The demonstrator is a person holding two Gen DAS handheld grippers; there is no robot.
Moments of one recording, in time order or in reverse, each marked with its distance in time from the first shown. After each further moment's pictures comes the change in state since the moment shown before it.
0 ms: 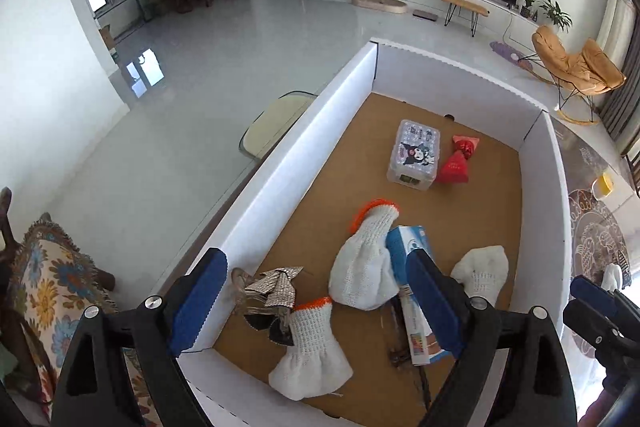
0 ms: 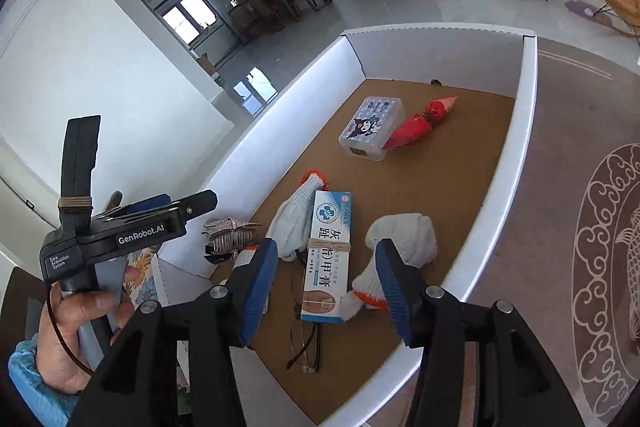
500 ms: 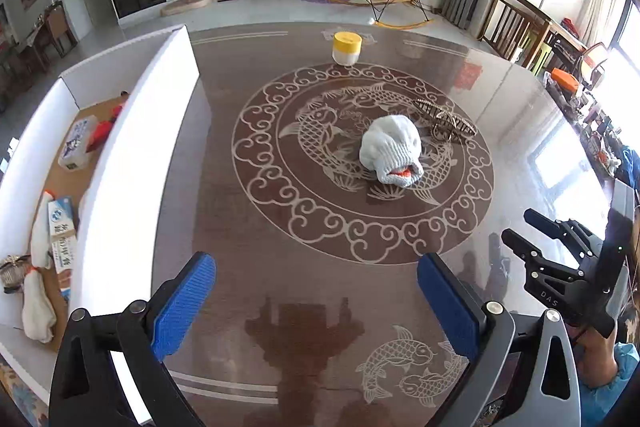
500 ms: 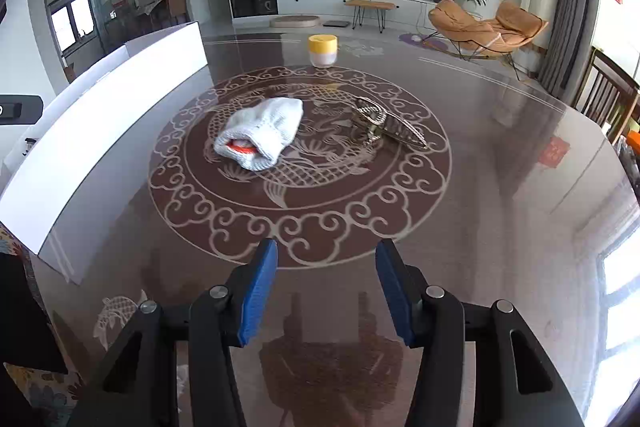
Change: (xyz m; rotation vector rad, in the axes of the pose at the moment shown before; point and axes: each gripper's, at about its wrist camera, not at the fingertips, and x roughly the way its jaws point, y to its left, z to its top) left arm -0.035 -0.334 -0.139 0.424 0.079 -0.370; right arm -0.236 -0.254 -0.208 0.031 -0.108 -0.634
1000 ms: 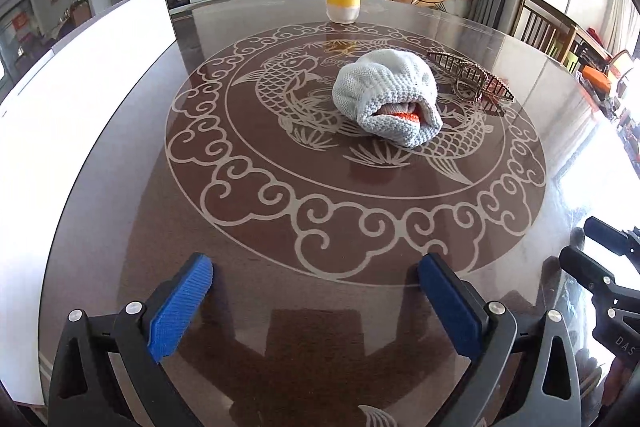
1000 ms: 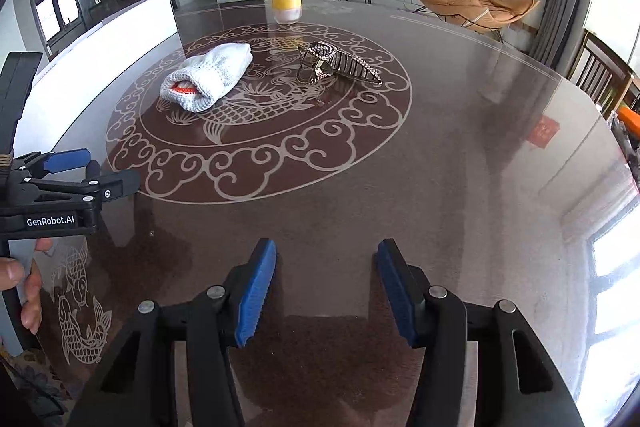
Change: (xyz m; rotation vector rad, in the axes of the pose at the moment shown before) left arm 0.078 -0.045 -0.041 -0.049 -0.105 0.080; right arm 0.012 -0.024 -0.027 0.001 0.061 -0.021
